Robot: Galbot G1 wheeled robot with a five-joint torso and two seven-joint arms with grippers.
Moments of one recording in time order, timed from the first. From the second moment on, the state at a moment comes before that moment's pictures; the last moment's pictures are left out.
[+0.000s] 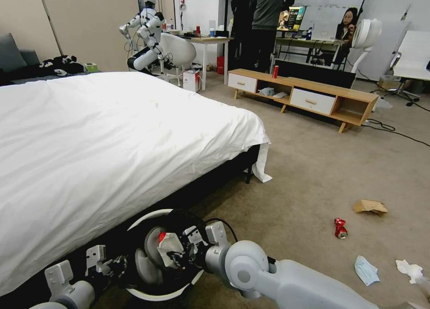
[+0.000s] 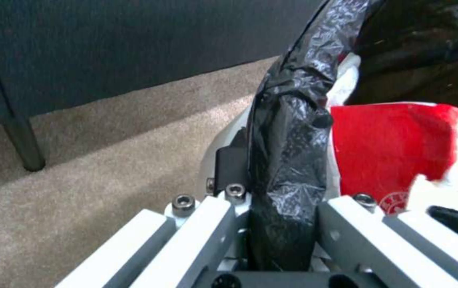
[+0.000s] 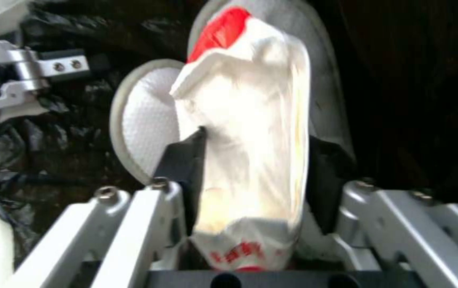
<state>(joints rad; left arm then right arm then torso) 1.59 -1.28 -0.83 -2.18 -0.95 0.74 -0.17 -0.52 1.06 -0.61 1.93 1.33 -0.60 0.50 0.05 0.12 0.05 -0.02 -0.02</state>
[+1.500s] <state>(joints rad) 1.60 -1.28 -0.85 -2.17 -0.93 0.73 -0.18 -0.51 1.03 -0.48 2.11 1.37 -0.53 0.46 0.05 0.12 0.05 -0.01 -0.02</state>
